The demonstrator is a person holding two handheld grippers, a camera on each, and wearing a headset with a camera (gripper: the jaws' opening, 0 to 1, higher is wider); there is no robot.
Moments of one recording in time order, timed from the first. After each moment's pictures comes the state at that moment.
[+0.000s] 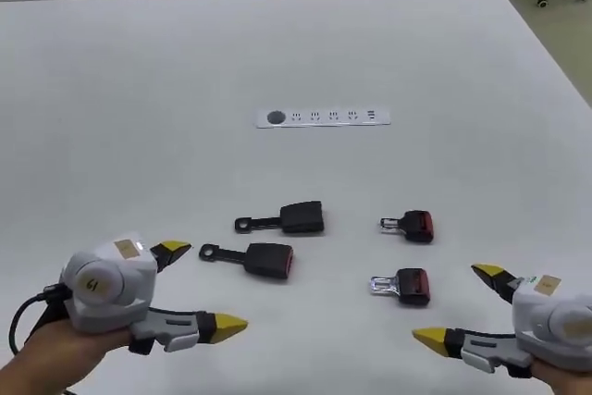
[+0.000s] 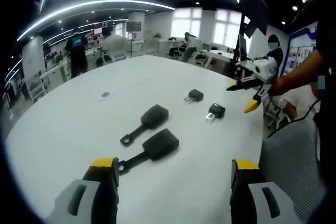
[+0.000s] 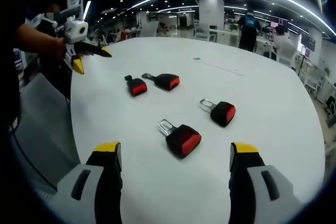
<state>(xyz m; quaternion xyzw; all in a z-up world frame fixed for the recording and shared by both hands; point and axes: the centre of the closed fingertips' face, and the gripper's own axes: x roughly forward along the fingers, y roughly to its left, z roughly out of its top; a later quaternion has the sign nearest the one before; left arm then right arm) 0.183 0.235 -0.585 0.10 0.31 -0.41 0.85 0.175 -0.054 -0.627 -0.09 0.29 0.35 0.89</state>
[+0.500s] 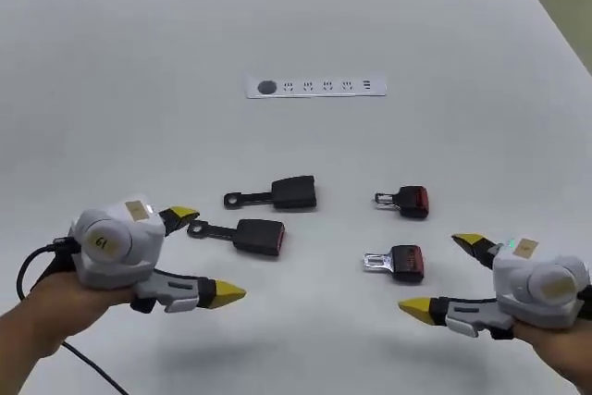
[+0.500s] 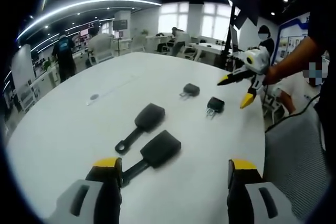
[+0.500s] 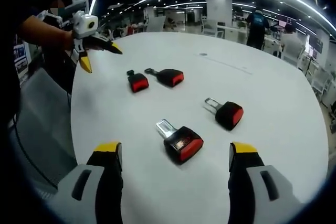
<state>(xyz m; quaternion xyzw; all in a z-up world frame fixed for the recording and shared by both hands) 0.205 0.221 -0.602 0.12 0.31 -0.45 0.83 0.185 -0.041 -0.640 -0.10 0.31 0.37 0.87</state>
